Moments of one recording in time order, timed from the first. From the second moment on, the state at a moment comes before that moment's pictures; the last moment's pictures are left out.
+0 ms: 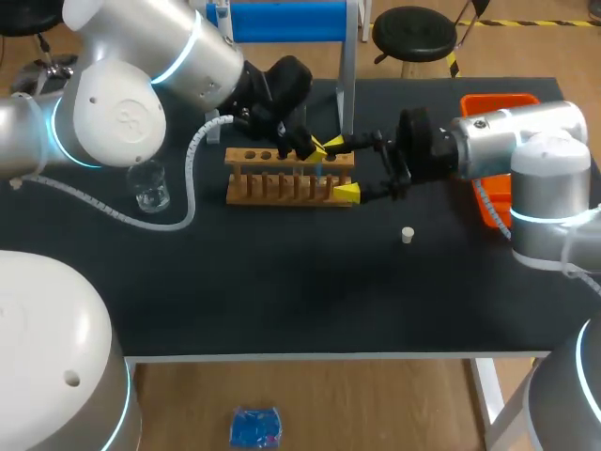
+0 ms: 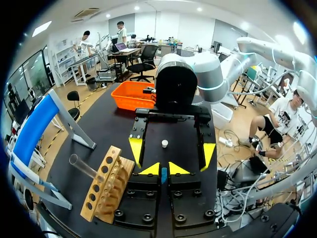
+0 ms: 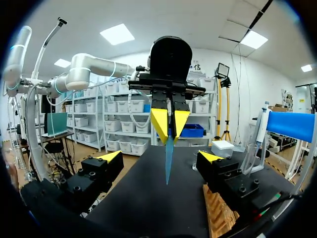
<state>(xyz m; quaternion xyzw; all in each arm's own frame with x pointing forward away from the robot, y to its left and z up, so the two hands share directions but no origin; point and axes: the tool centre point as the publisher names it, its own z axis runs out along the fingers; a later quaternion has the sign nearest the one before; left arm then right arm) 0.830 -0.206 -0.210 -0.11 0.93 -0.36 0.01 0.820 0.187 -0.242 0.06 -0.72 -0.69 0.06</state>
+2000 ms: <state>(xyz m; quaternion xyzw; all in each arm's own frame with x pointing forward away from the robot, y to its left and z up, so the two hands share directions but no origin) 0.830 -0.205 -0.210 -0.11 0.93 -0.36 0.01 0.838 0.196 -0.246 0.02 -0.71 -0.70 0.07</state>
